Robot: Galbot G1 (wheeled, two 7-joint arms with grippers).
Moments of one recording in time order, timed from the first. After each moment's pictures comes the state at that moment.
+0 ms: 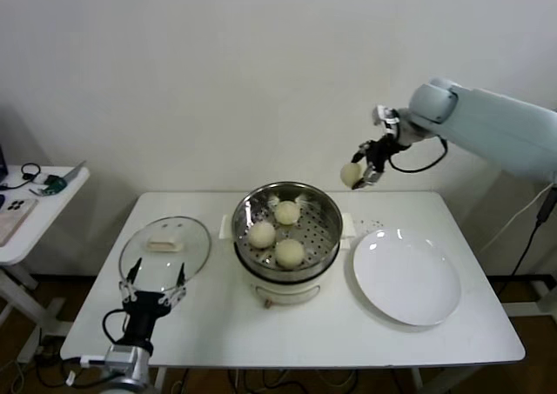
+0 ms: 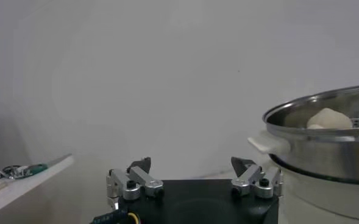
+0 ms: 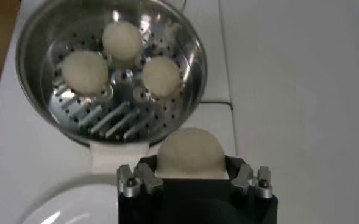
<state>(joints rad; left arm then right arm) 1.62 -1.35 -0.60 -2.07 0.03 0.02 -0.08 0.77 1.02 -1.57 1.04 0.85 -0.23 -0.99</state>
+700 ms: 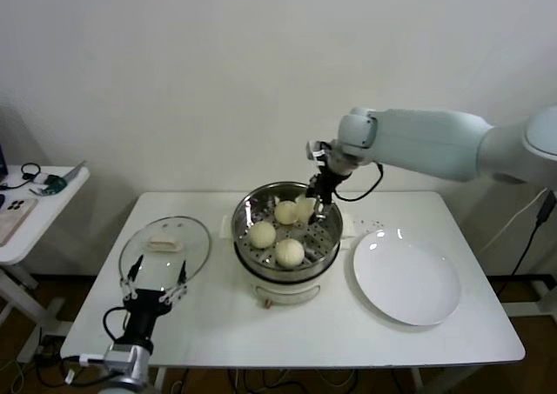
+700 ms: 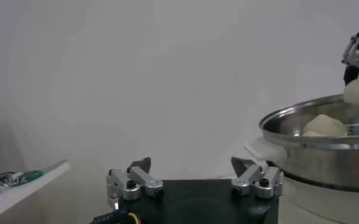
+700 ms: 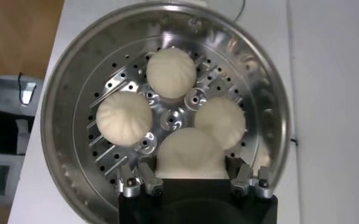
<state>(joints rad) 1.62 -1.34 -0.59 -2.08 0.02 0.02 -0.08 0.75 1.24 -1.76 1.06 0.99 -0.28 -0.91</state>
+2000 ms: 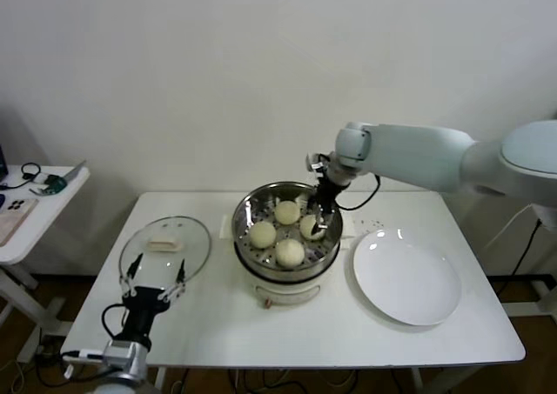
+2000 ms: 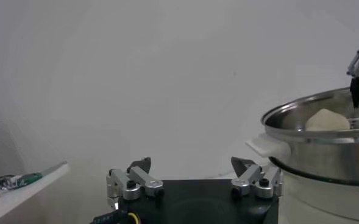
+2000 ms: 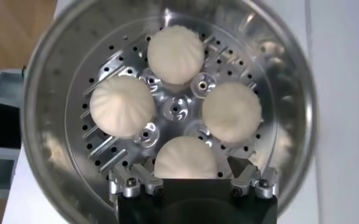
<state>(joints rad) 1.61 -1.30 -0.60 -2.06 0.02 0.02 -0.08 0.70 1.21 -1.72 1.03 0.96 -0.25 -0.93</state>
